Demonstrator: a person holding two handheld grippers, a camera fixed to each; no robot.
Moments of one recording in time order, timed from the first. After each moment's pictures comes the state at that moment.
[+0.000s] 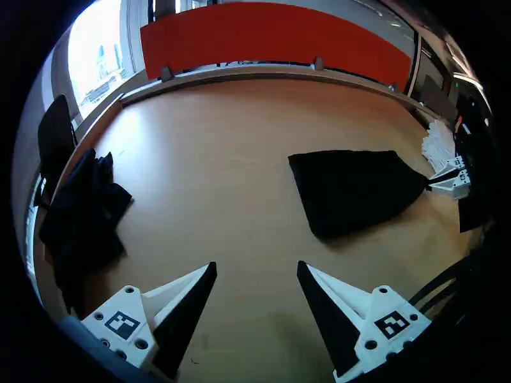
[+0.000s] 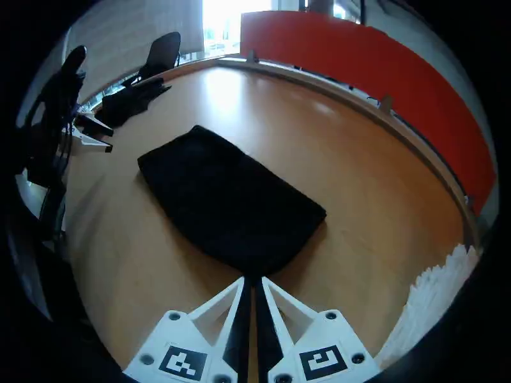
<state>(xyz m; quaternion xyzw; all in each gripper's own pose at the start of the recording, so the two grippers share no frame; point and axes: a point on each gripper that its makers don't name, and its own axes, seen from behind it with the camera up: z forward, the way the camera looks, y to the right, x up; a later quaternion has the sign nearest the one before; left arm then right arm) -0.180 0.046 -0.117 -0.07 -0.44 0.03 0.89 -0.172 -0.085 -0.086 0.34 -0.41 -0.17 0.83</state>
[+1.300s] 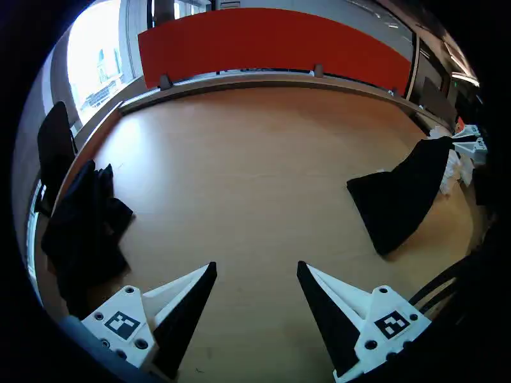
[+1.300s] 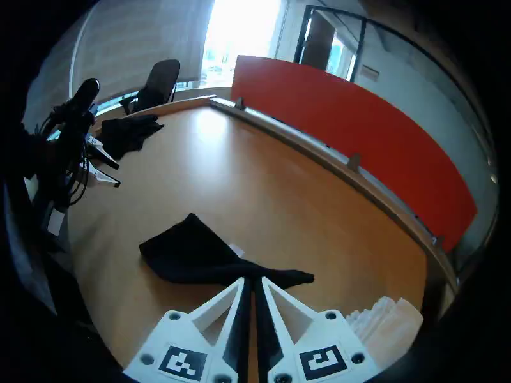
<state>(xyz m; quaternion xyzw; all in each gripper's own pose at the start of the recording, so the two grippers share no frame) -0.167 0.052 -0.098 -0.07 -0.43 0.03 0.90 -0.054 -0.064 -0.051 0.32 -0.31 -0.20 0.87</state>
